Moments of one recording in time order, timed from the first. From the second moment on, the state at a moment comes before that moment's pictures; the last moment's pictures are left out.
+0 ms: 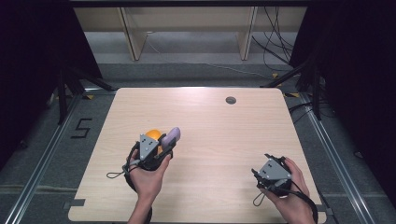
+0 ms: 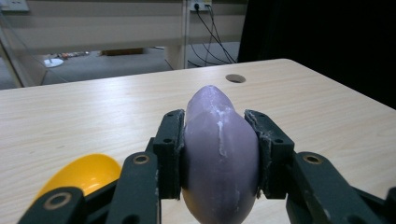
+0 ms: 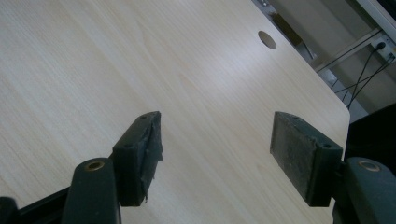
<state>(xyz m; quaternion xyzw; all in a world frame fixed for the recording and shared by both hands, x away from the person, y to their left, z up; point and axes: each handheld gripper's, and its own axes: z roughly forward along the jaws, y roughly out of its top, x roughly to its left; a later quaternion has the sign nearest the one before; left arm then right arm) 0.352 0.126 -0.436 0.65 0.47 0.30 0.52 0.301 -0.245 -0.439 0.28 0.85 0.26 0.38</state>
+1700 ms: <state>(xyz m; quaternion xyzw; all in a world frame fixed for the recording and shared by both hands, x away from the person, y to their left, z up) 0.393 0.167 -0.490 0.65 0.55 0.33 0.40 0.302 -0.244 -0.440 0.26 0.85 0.26 0.37</state>
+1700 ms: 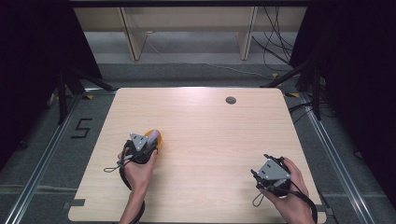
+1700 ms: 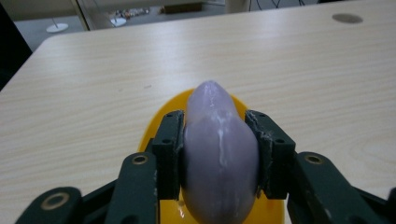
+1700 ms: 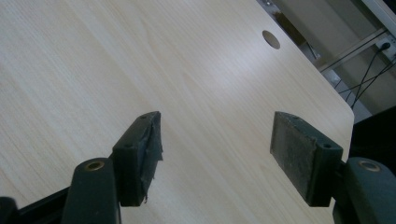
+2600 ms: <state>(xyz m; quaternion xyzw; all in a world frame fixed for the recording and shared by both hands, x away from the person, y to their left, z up) 0.371 0.134 -0.451 0.69 0.50 0.27 0.45 0.302 -0.245 -0.441 0.28 0.85 0.26 0.37</state>
